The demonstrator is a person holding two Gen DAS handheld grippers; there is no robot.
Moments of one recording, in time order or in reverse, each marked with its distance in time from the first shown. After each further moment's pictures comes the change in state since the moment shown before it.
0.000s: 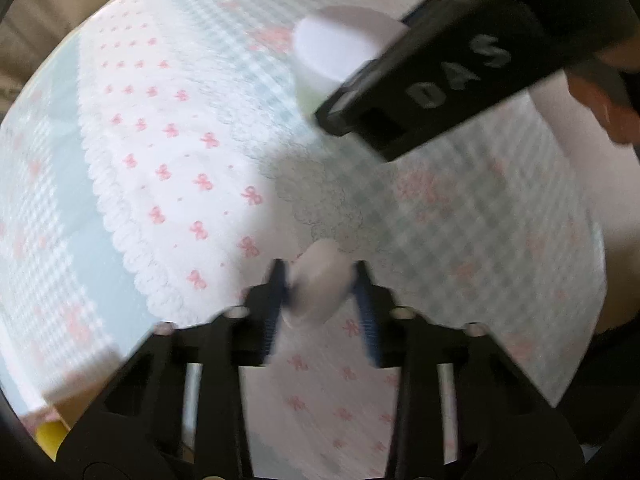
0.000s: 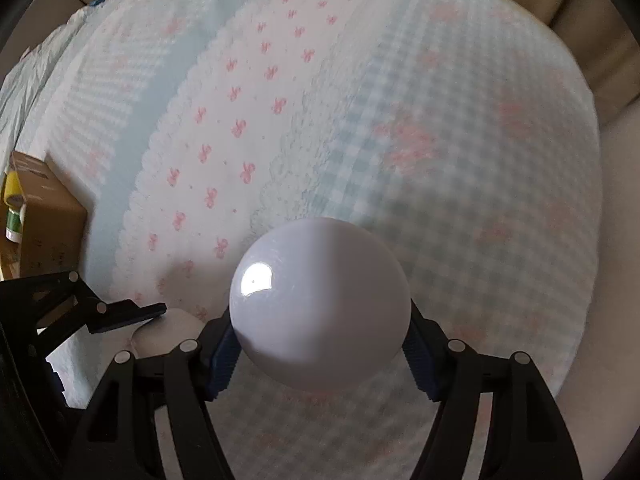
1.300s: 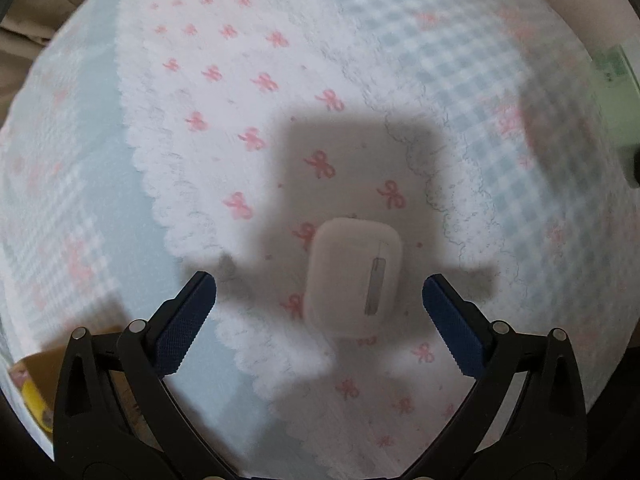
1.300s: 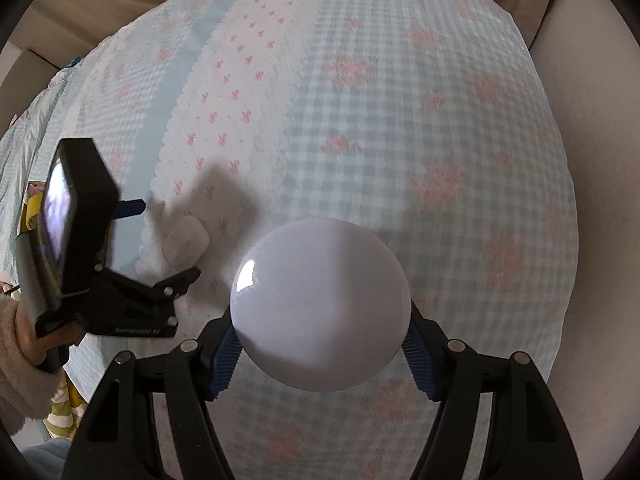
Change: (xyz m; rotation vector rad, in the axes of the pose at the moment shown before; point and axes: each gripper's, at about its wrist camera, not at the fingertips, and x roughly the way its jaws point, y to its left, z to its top) left arm 0.067 0.025 -0.020 -0.077 0.126 0.150; right arm -0.020 -0.003 -0.118 0.244 -0.064 0.039
